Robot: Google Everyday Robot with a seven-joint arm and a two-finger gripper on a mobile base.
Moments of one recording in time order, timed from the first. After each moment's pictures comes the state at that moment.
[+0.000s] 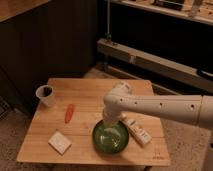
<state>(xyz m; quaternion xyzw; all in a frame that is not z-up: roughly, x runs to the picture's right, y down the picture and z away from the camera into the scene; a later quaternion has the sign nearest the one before) -0.001 0.180 0.773 -0.18 -0.27 -0.63 0.71</state>
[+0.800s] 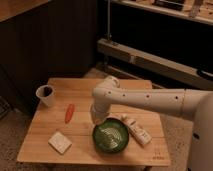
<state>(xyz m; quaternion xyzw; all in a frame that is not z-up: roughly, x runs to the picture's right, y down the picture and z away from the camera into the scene) -0.038 0.169 0.761 -0.17 -0.33 -0.62 0.69</state>
